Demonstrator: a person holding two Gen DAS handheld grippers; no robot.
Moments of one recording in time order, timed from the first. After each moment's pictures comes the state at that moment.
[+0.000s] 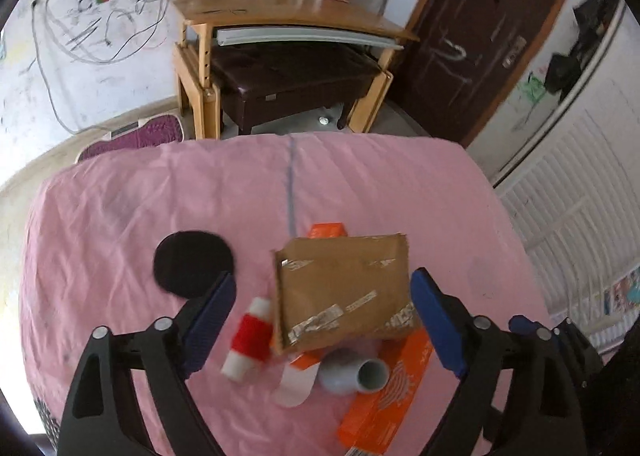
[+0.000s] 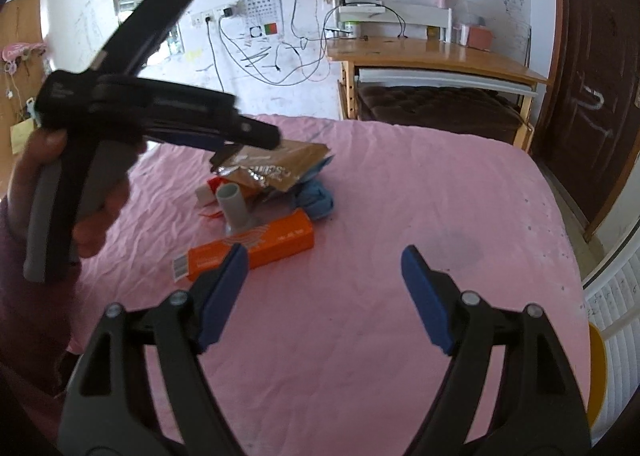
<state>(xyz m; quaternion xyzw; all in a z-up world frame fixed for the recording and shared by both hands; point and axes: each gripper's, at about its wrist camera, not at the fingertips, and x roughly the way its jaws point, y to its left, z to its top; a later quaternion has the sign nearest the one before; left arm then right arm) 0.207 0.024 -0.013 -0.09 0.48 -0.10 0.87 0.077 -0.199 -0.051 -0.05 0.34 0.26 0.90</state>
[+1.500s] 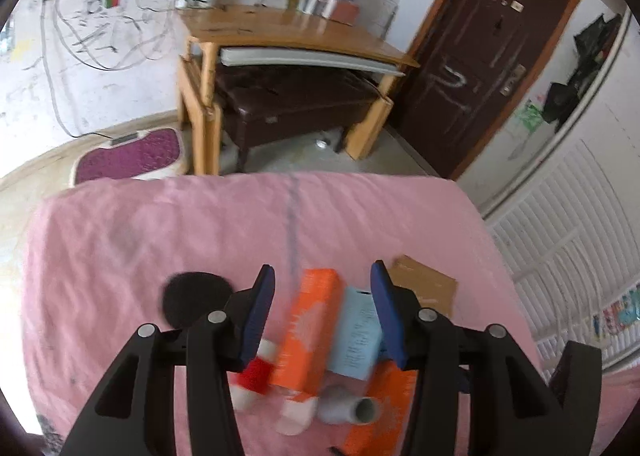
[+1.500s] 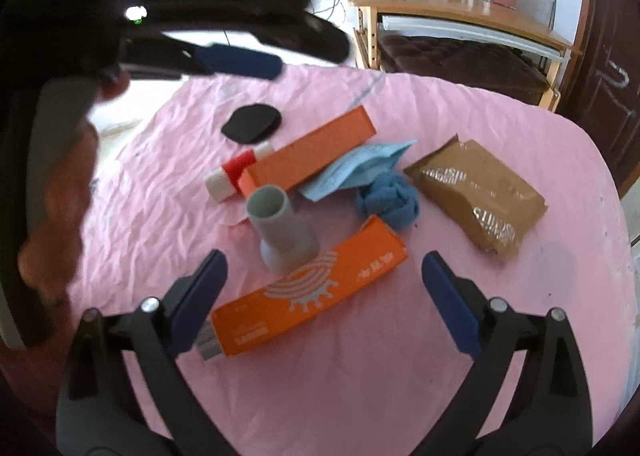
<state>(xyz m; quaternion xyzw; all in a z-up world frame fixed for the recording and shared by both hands) 0.209 0.045 0.010 -0.12 0.44 -0.09 0.89 0.124 -0.127 -0.075 -0.07 0.43 0.27 0.86</state>
